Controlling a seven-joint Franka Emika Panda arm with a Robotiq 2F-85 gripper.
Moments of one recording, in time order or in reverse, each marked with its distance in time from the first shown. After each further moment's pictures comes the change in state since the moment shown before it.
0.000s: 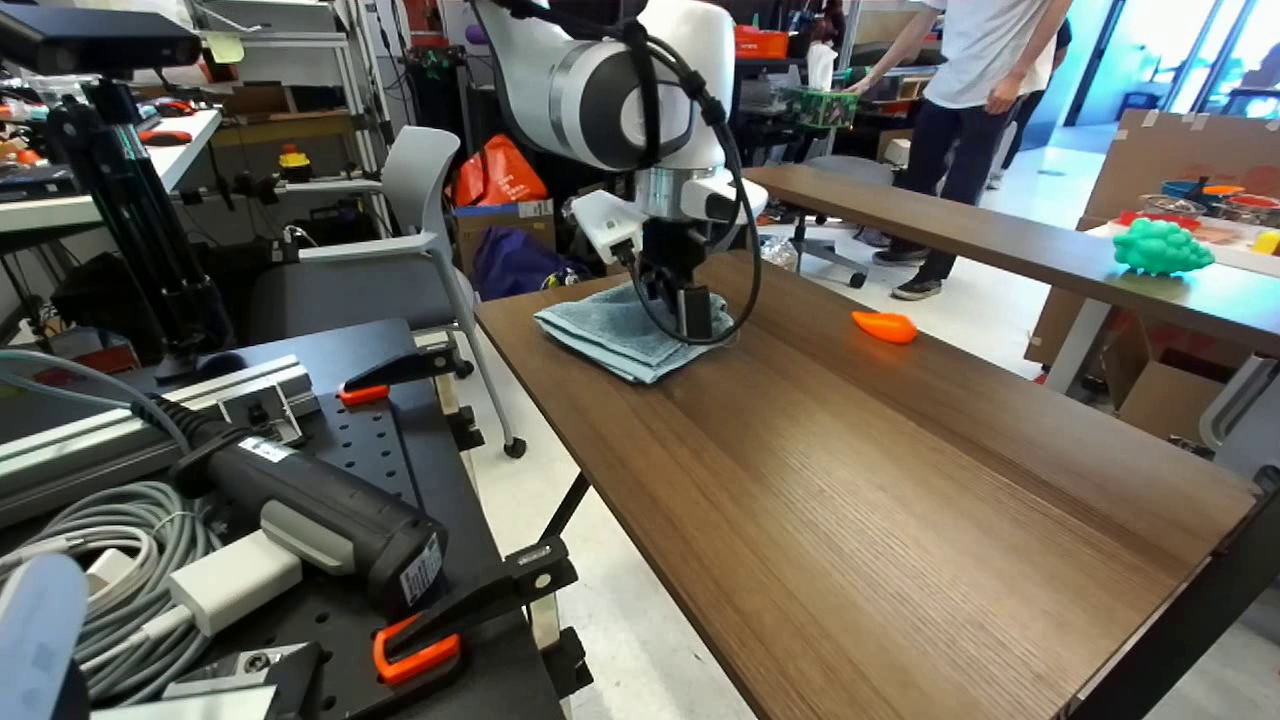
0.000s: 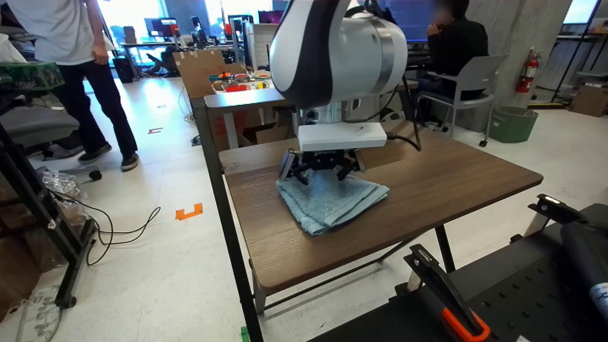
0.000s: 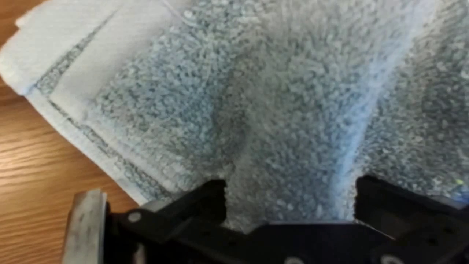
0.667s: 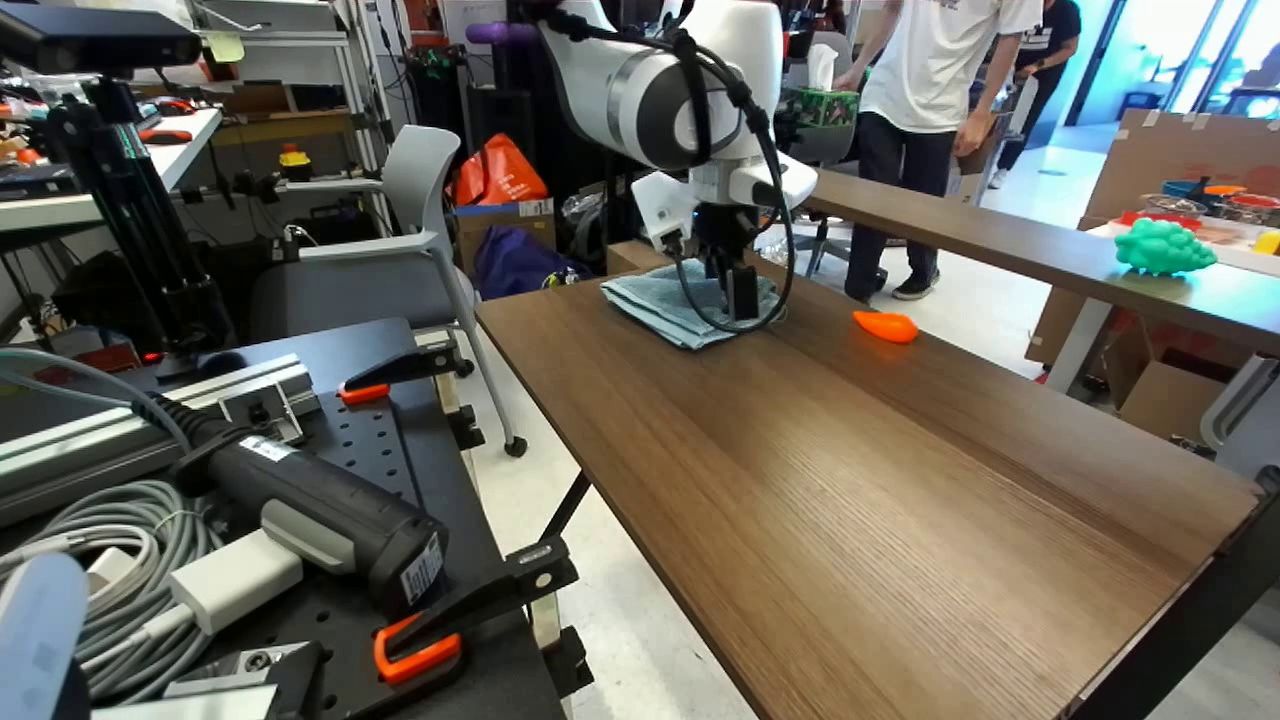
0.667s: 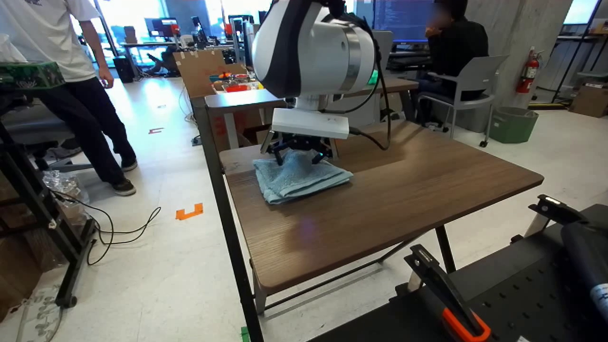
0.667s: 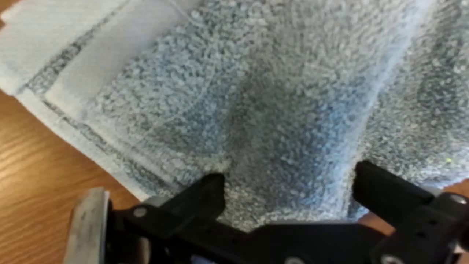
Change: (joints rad) arm -0.042 0.143 0.023 0.283 0.070 0.017 0.078
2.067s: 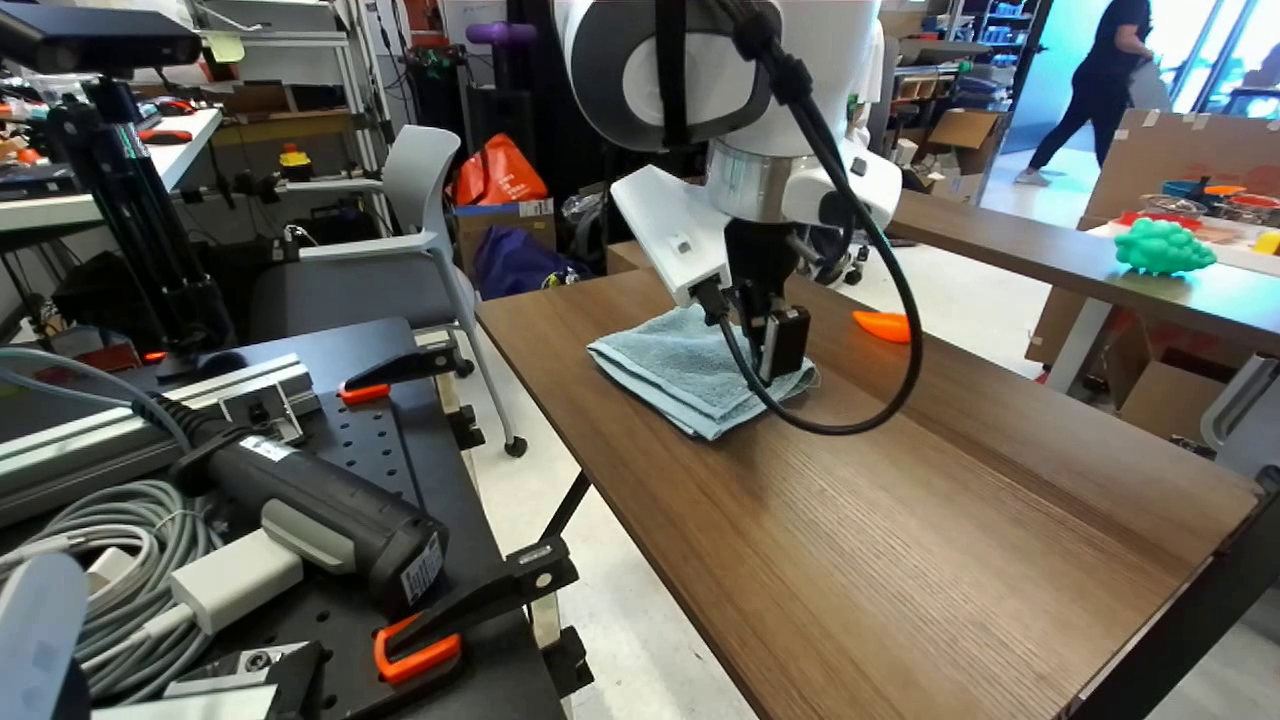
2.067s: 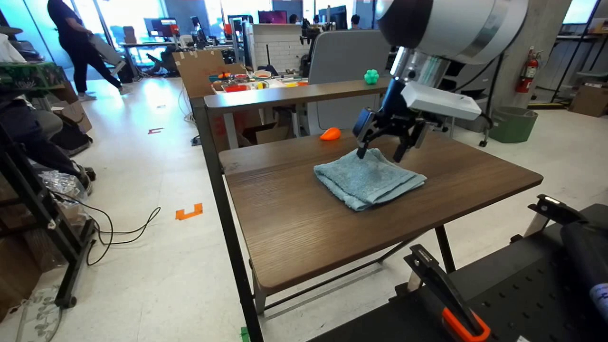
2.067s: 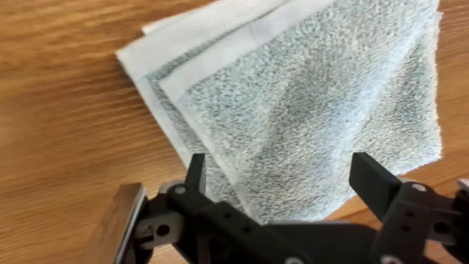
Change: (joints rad) arm -0.507 -0.345 0.268 -0.554 0.110 0.149 -0.603
